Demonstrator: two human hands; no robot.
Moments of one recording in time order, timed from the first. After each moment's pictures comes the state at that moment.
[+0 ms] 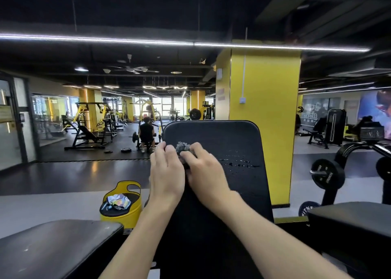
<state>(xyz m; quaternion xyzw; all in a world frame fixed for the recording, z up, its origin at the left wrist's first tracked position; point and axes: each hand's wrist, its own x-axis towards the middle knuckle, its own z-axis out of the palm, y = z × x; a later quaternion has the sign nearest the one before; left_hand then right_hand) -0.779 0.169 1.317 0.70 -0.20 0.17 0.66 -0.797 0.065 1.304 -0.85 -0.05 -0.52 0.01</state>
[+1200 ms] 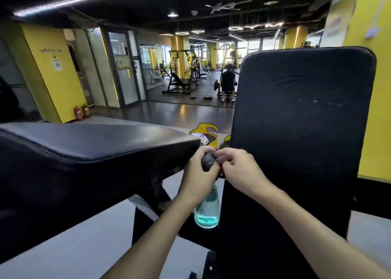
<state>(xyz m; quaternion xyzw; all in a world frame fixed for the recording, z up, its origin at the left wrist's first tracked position) -0.854 0.267 1.188 0.79 -0.12 0.14 0.59 -0.865 0.141 1.216 -0.86 -0.06 -0.10 0.49</state>
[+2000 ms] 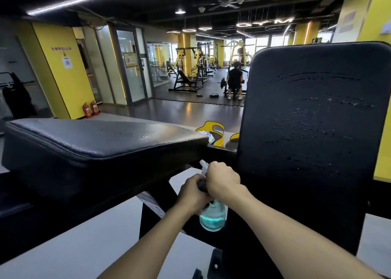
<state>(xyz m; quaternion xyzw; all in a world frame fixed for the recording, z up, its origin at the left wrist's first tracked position) -0.836 0.301 1.127 0.87 -0.01 -0.03 0.49 -0.844 0.201 1.191 -0.99 -0.01 0.00 0.12</state>
